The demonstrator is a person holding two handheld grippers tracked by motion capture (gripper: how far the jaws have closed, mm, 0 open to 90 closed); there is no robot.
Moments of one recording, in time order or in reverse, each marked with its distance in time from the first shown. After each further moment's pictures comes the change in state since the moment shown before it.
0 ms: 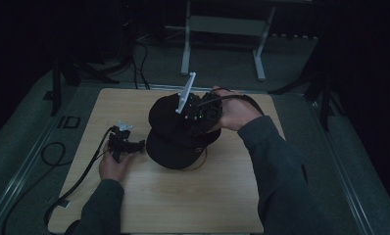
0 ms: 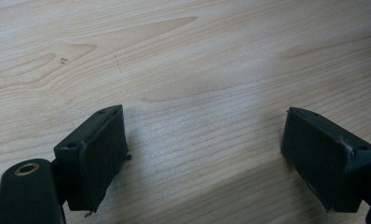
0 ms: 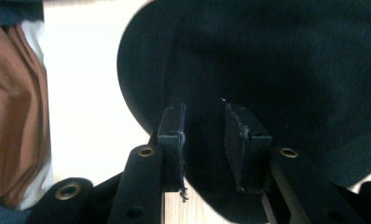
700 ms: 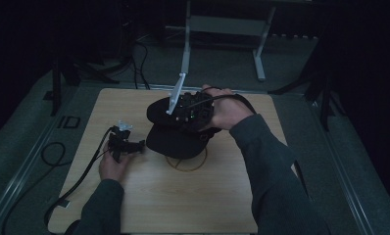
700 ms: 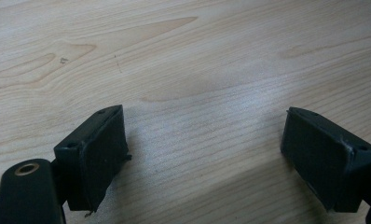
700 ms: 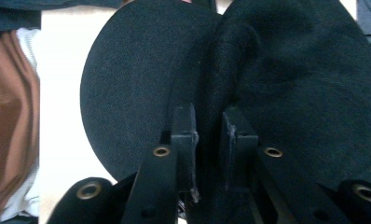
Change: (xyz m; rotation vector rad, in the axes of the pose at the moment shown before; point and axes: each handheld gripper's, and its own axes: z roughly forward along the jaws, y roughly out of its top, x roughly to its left) left arm 0.000 0.000 0.000 -0.003 0.000 -0.002; right arm 0.006 0.022 -0.001 -0.035 -0.022 -0.068
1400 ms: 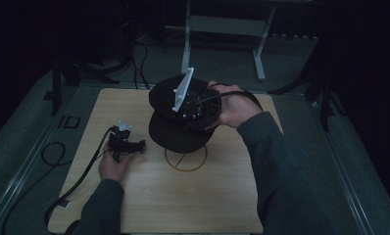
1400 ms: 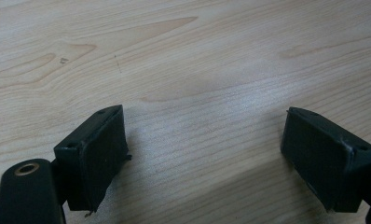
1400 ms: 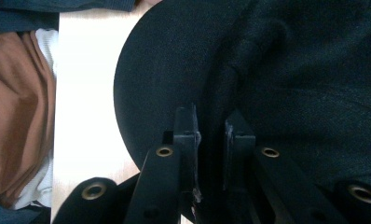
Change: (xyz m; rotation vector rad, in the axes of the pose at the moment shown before) left arm 0.000 0.000 0.000 0.002 -0.001 0.001; right arm 0.003 -0.006 -0.019 -0.020 0.010 -0.011
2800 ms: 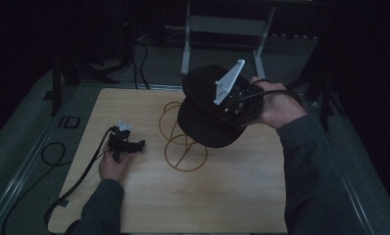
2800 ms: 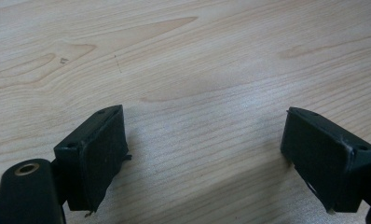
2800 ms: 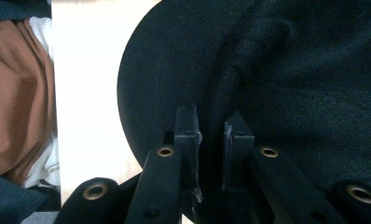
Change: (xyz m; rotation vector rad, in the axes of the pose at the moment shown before) left arm 0.000 0.000 0.000 0.002 0.000 0.002; right arm 0.010 -0.064 -0.057 -0.030 -0.074 0.086
